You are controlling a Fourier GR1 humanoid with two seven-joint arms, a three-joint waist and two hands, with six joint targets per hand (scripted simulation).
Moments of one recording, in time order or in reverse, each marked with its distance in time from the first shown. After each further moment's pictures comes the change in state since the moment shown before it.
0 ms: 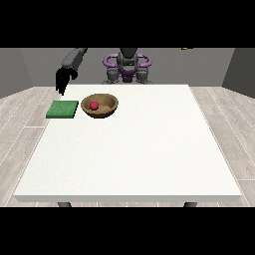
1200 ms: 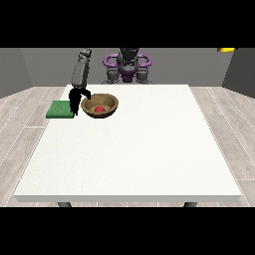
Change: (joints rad) left arm 0.096 0.313 0.240 -0.133 0.364 -0.319 0.010; right arm -0.170 0.055 0.020 0.372 0.036 0.038 -0.388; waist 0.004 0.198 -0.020
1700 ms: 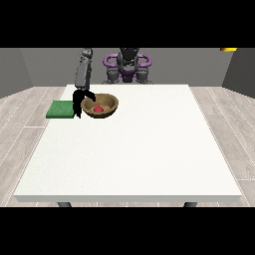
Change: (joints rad) left arm 0.030 0.038 0.019 -0.006 0.034 -0.027 0.001; right arm -0.047 0.026 0.011 0.014 0.017 -0.086 0.022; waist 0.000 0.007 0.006
